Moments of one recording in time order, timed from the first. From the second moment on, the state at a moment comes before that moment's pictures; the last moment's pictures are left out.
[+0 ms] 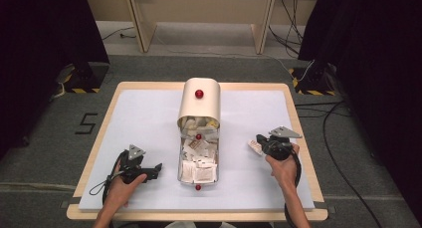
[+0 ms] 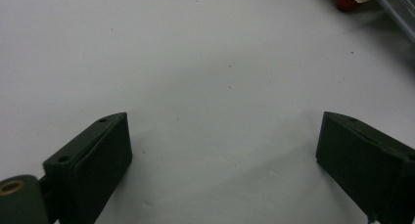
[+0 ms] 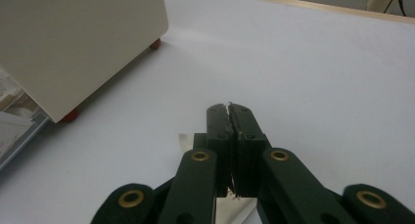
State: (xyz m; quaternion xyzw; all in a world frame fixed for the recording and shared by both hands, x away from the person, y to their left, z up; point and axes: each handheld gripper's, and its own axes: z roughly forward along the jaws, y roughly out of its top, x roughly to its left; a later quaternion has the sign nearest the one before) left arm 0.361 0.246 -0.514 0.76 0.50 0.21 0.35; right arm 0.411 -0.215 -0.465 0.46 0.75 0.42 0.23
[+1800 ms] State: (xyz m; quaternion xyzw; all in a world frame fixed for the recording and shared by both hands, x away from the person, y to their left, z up) left arm 0.360 0.246 -0.514 0.76 0.50 0.21 0.35; right arm 0.378 -0.201 -0.446 0.47 0.74 0.44 0.20
